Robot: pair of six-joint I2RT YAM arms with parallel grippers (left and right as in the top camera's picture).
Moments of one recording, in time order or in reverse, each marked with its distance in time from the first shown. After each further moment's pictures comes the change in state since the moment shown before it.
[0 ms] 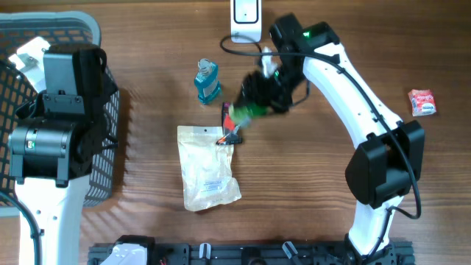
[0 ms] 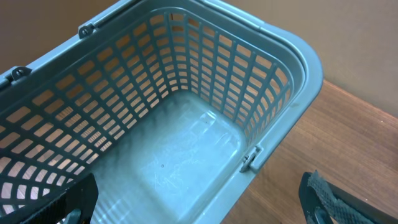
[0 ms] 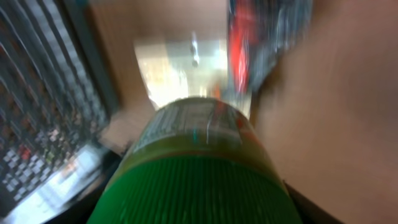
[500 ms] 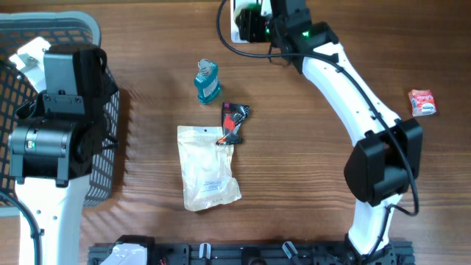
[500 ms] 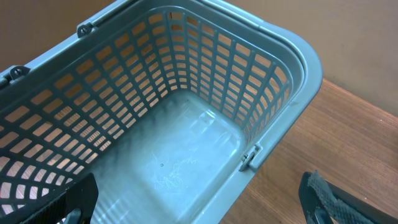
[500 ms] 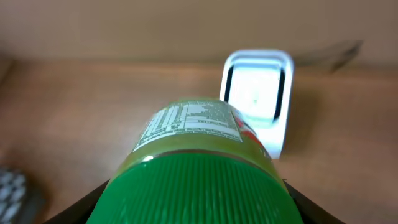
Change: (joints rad) left arm 0.000 0.000 -0.002 0.001 0.004 0.000; right arm -0.002 0.028 0.000 0.866 0.543 -0.168
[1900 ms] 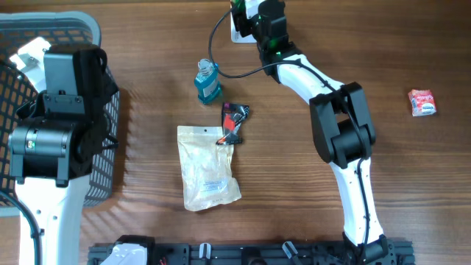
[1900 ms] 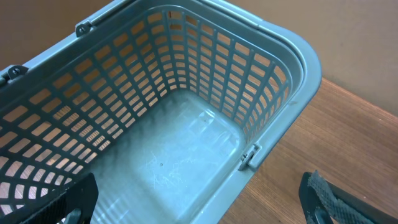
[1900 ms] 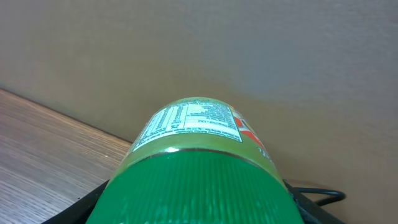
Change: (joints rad) left arm 0.000 0.000 0.000 0.000 0.004 0.000; right arm -0.019 0.397 0.000 0.788 0.096 -0.394
